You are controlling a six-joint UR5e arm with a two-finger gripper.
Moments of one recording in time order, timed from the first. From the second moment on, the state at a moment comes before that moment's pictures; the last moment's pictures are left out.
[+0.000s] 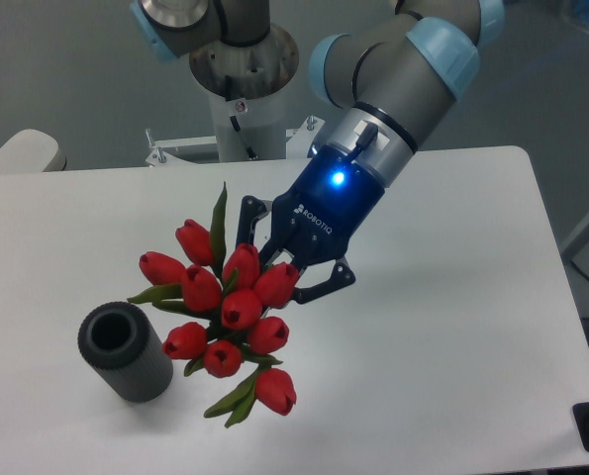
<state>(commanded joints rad) 2.58 -1.87 -1.50 -0.75 0.46 0.80</state>
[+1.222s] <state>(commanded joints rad) 2.59 -1.77 -1.62 -0.75 0.82 0.92</state>
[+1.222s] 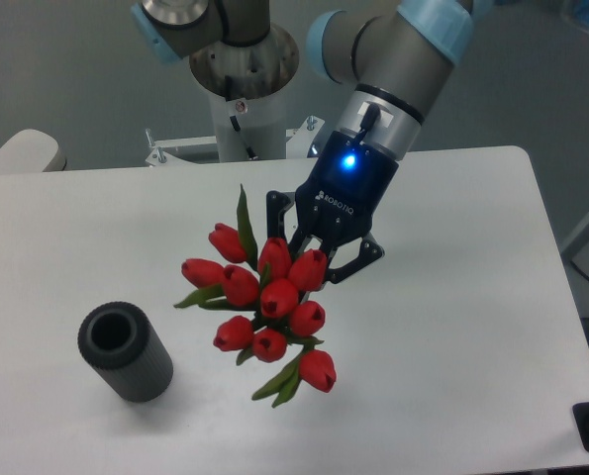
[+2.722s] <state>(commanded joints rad) 2.37 -1.94 -1.72 -0.75 1.74 1.11</state>
